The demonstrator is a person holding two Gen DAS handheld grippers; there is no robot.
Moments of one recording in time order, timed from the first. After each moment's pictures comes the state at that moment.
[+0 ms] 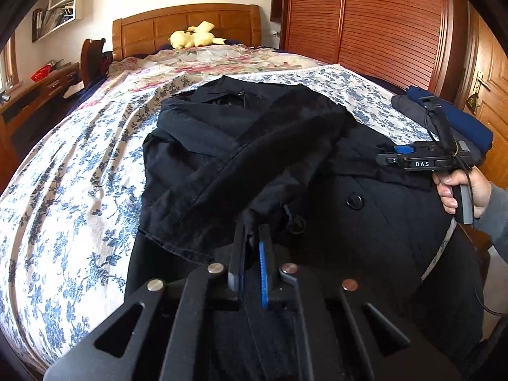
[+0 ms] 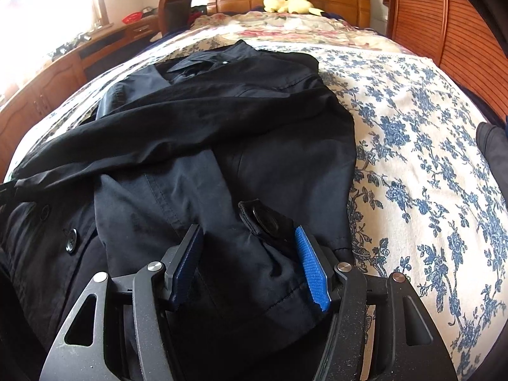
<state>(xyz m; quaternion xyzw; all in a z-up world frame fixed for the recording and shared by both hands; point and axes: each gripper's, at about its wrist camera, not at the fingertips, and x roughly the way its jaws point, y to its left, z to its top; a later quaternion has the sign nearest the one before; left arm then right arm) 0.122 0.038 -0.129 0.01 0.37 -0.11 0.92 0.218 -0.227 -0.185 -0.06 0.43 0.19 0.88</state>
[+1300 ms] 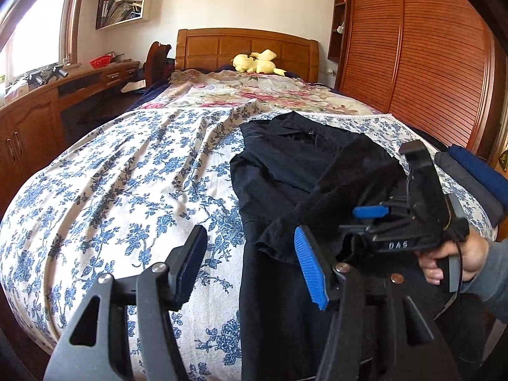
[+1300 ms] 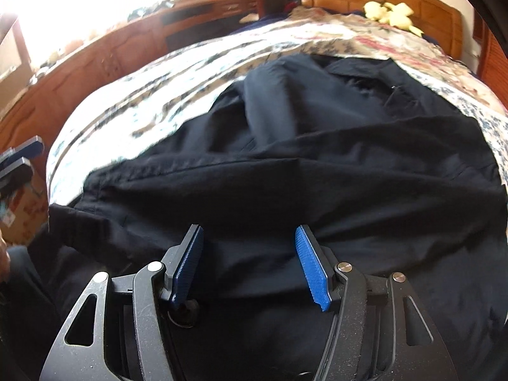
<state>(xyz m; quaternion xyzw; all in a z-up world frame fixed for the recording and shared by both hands) 0.101 0.129 -0.114 -0.05 0.30 0.00 0.95 0.216 -0.005 -0.187 -0.11 0.43 0.35 0.83</state>
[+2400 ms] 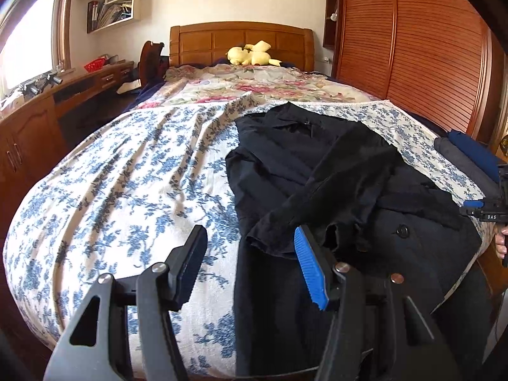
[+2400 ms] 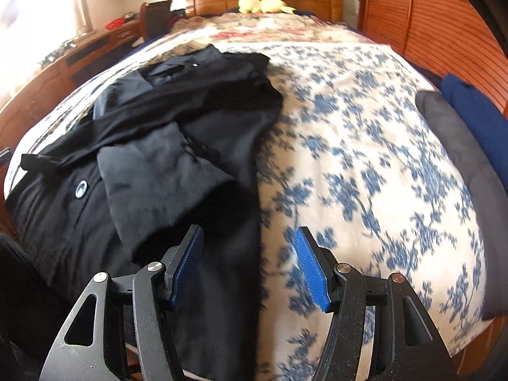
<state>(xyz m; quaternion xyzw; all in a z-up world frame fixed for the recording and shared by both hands) 0.101 0.119 -0.104 -0.02 0.33 0.00 0.95 0.148 -0.307 -0.158 -0.05 0.44 0.15 0.88</state>
